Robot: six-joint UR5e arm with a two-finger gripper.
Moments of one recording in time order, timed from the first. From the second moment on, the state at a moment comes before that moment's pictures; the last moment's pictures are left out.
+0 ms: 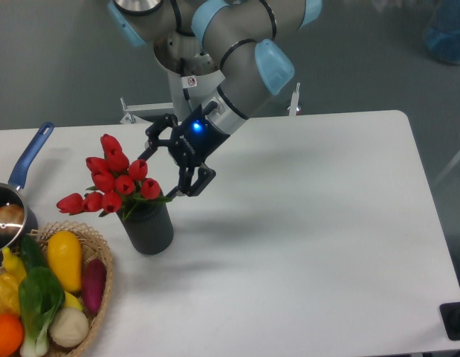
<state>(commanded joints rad) 2.52 -1.67 -1.96 -1.18 0.62 1.50</state>
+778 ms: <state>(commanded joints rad) 2.50 -1.73 -1.96 -1.17 0.57 1.51</state>
